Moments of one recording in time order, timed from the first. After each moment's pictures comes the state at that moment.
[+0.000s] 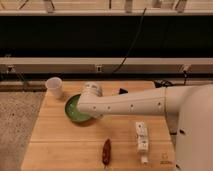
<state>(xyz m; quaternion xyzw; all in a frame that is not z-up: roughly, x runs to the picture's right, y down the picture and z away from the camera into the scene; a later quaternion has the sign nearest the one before) -0.033 0.148 0.795 -0.21 -0.05 -0.42 0.88</state>
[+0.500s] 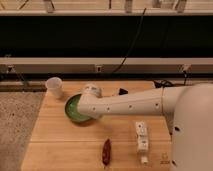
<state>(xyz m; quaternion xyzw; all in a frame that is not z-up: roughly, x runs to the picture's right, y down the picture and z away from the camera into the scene) -0.035 0.153 0.809 -0.20 -0.06 -0.43 0.88</state>
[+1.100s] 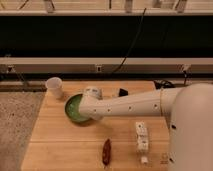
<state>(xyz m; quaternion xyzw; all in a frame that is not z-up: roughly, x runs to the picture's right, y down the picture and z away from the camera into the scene) -0.036 0.161 0.823 -0.20 -0.06 -0.44 0.87</state>
